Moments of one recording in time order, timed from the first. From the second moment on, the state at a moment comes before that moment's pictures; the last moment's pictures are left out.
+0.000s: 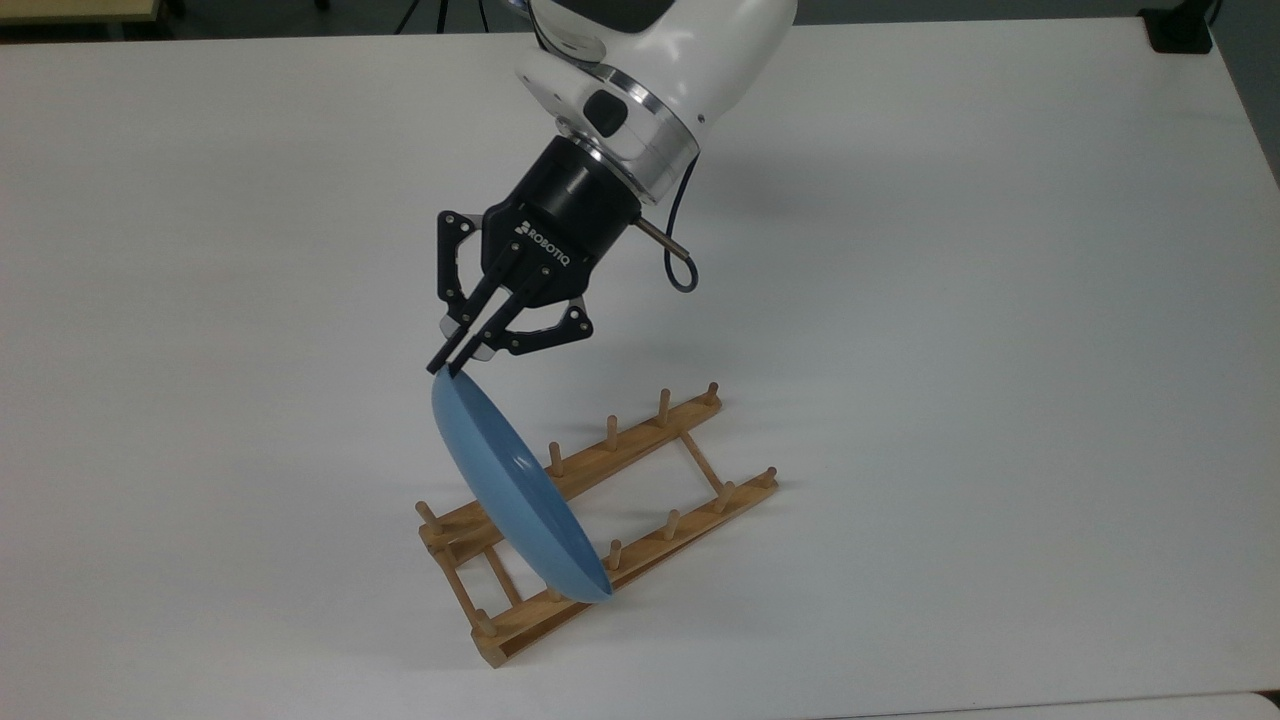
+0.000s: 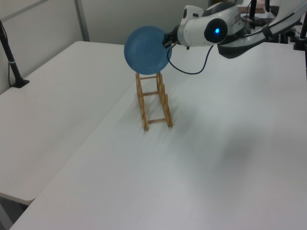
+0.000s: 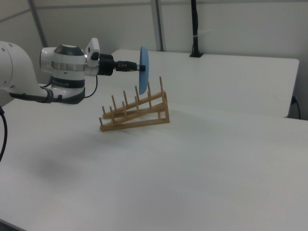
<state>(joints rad) 0.10 0.34 0.05 -1.65 -1.53 2.36 1.40</state>
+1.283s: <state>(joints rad) 0.13 0.39 0.06 -1.64 -1.54 2.32 1.45</state>
